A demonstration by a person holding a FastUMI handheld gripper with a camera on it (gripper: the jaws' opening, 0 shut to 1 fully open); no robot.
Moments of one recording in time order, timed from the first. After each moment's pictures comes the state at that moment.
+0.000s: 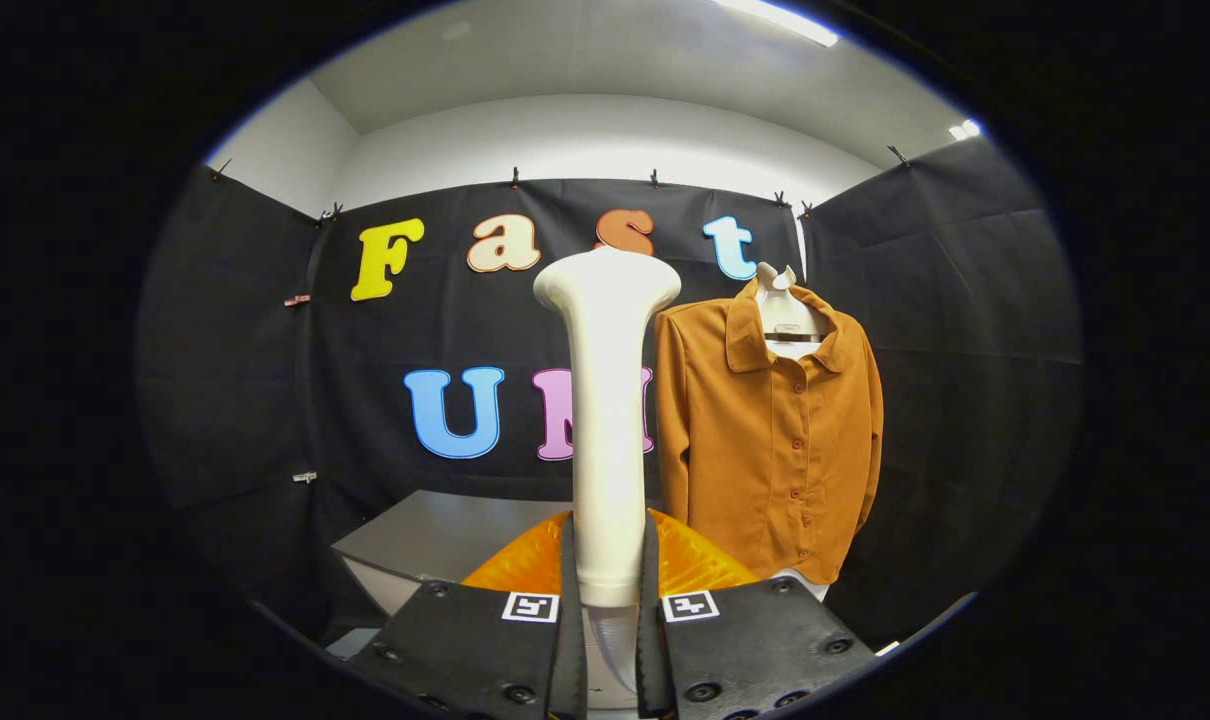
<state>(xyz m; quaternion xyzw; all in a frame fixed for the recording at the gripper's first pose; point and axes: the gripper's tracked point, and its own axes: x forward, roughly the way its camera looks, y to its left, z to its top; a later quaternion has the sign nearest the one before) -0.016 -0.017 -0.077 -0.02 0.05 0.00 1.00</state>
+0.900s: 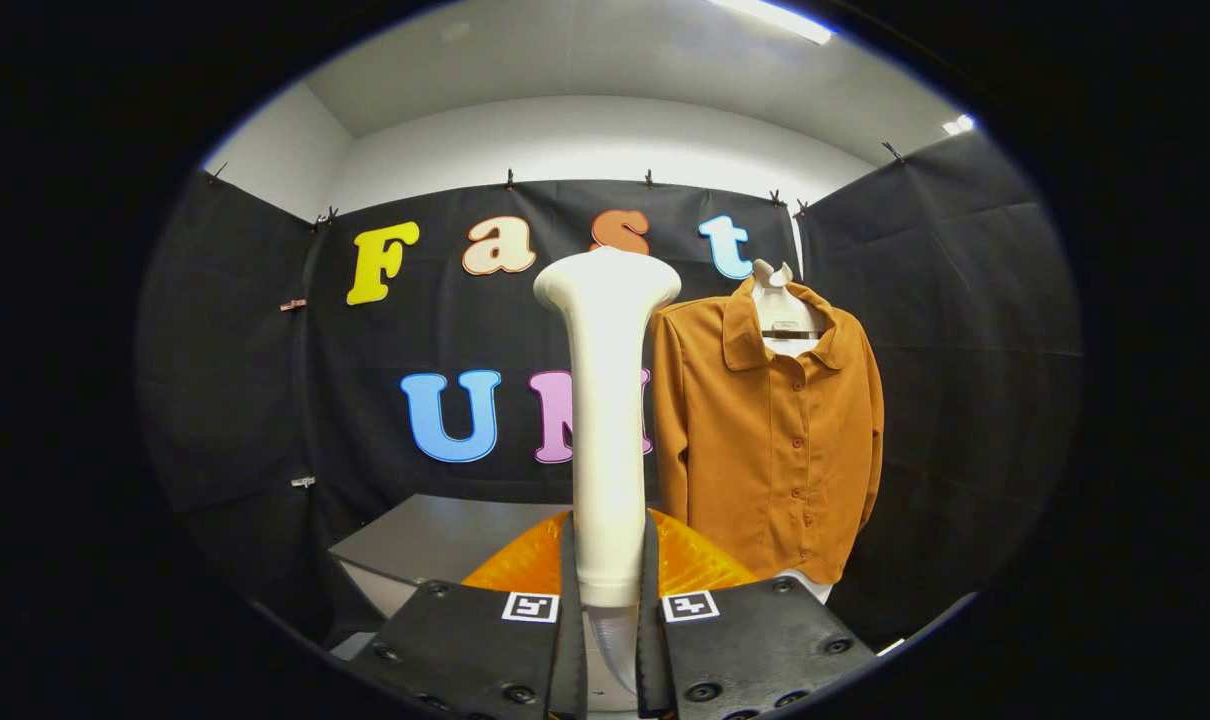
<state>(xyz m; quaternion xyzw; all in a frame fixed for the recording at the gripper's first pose) -0.011 -0.020 -0.081 -0.02 0.04 0.00 1.00</state>
